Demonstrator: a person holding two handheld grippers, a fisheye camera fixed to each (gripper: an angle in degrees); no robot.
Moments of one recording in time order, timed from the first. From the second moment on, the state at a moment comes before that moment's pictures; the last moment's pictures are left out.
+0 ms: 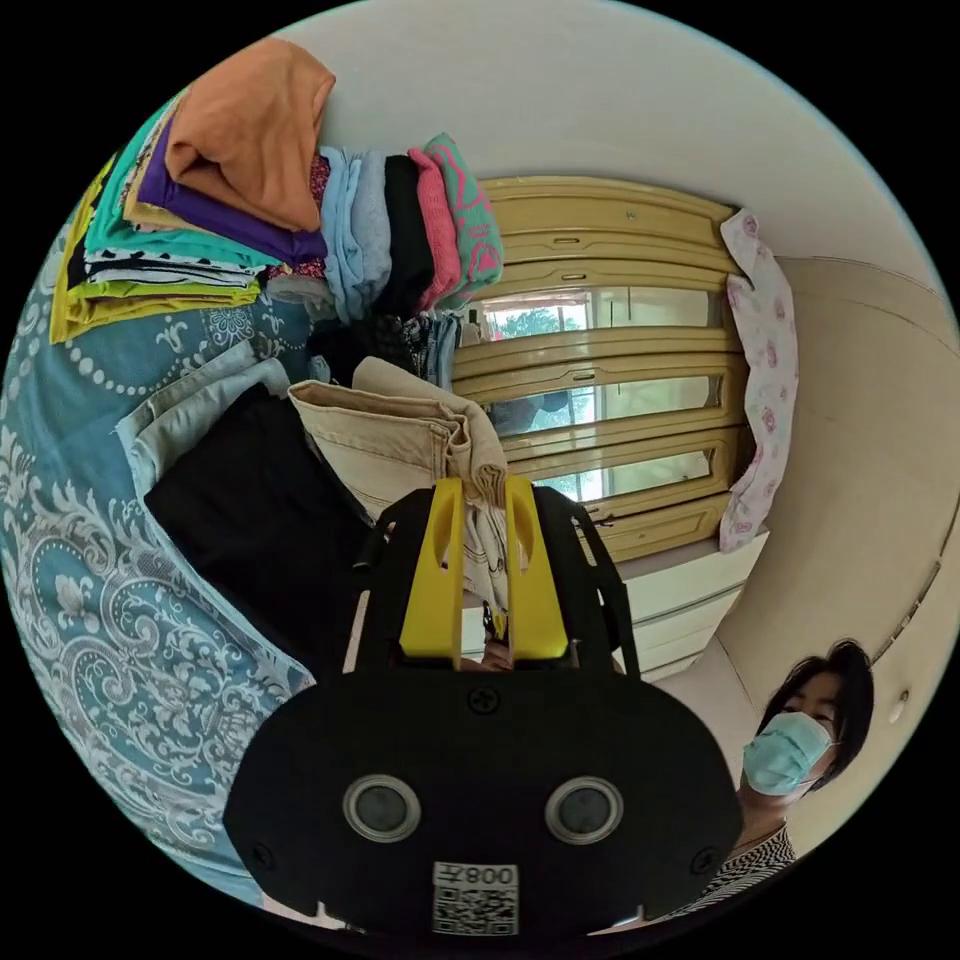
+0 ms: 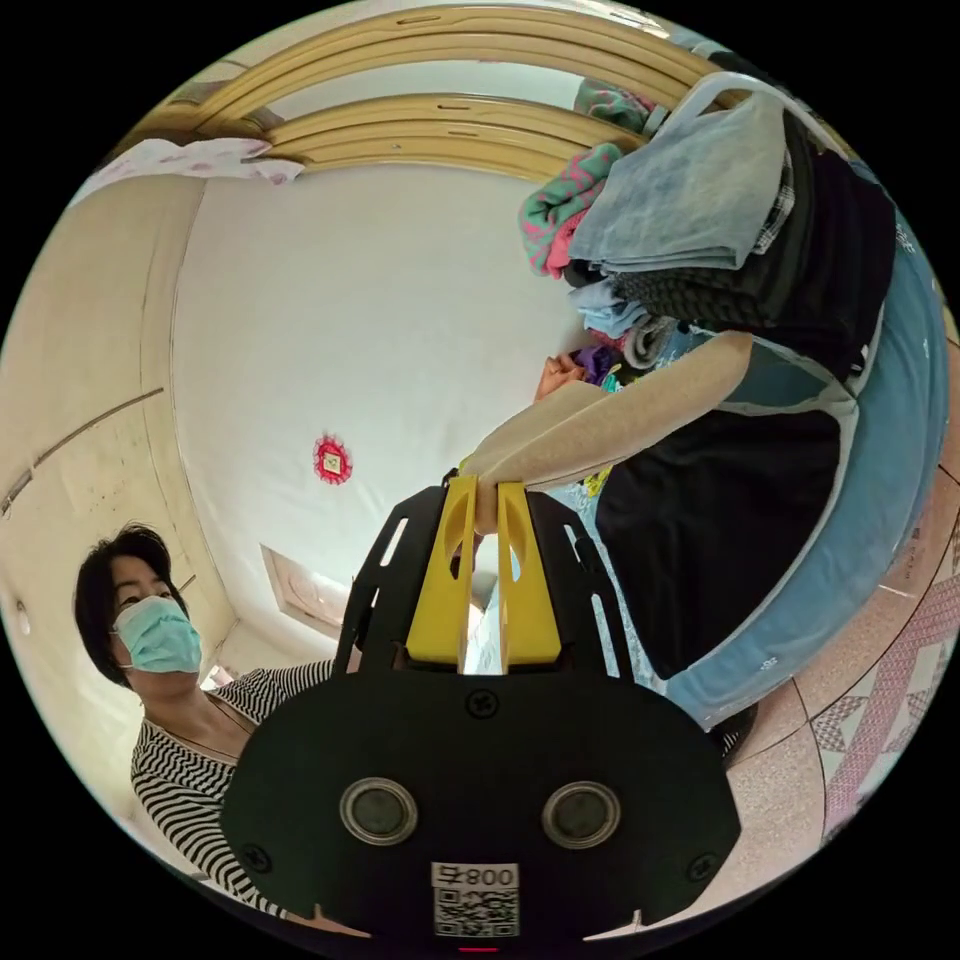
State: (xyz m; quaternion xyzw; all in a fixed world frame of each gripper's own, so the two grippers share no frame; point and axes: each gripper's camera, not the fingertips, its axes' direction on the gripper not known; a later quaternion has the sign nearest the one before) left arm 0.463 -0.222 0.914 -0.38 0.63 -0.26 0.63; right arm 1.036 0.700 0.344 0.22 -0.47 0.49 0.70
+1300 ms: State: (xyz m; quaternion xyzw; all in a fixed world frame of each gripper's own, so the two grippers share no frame) left arm 0.833 -0.313 1.009 -0.41 0.38 0.10 0.83; right arm 1.087 0.723 0.254 0.14 -0.24 0.52 0.81
